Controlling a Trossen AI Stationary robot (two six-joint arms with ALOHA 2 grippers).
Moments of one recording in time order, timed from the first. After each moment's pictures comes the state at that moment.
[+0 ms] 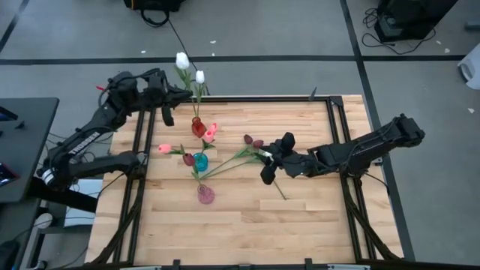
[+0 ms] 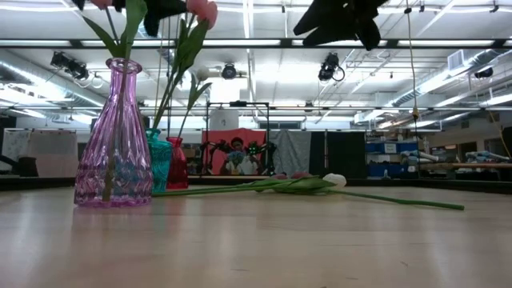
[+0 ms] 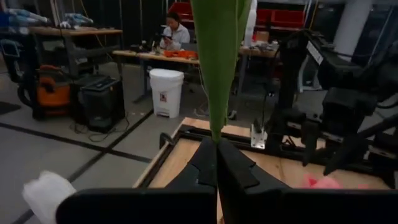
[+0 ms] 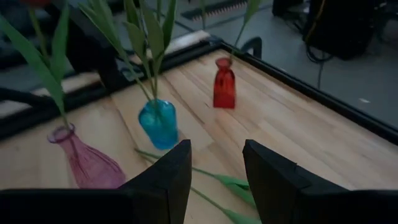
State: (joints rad) left arm 0.76 0.85 0.94 -0.12 0.50 -0.04; right arm 0.27 1.36 1.00 -0.19 0.71 0.54
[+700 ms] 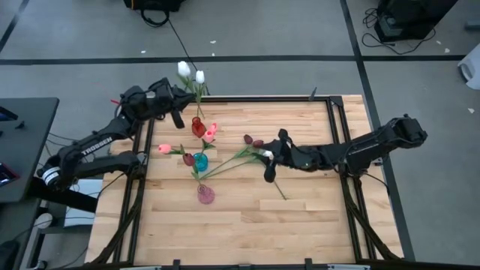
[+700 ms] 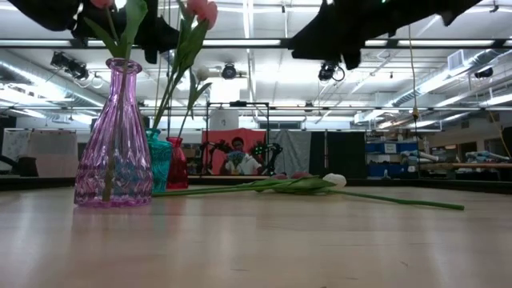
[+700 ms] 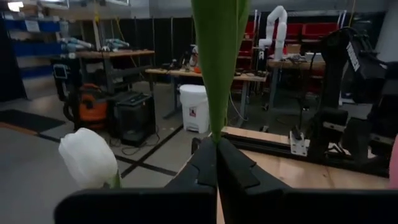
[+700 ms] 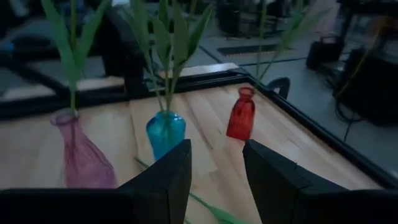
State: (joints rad) left arm 0.76 0.84 0.62 0.29 0.37 -0.02; right arm 0.16 1.34 0.72 0.35 0.52 0.14
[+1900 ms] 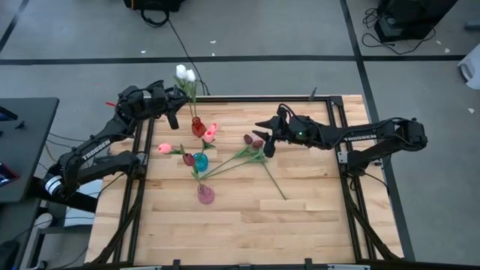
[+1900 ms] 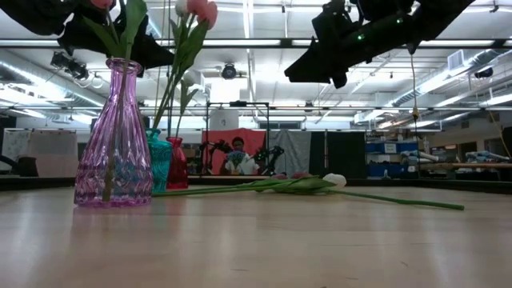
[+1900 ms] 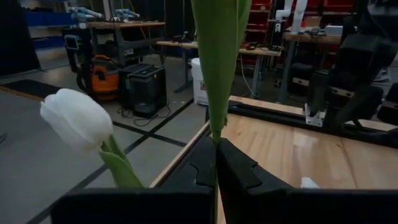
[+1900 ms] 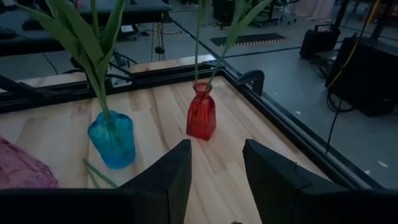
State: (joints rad) left arm 0.91 0.78 0.57 0.15 0.47 0.02; right arm -0.18 1.32 0.72 0.33 0.19 0.06
